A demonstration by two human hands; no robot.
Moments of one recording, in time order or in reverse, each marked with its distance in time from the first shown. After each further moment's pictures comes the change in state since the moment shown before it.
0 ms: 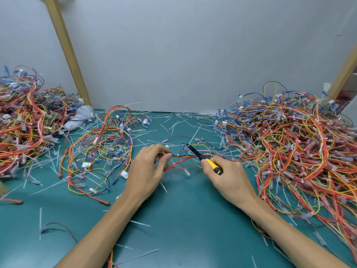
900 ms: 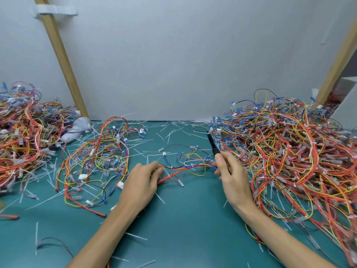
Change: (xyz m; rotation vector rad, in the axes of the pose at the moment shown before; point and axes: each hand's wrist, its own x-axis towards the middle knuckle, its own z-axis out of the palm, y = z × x) left_hand -0.001 -0.004 -0.001 0.162 -0.186 -0.145; right_hand 0.001 0.005 -0.004 0.482 0.255 0.106
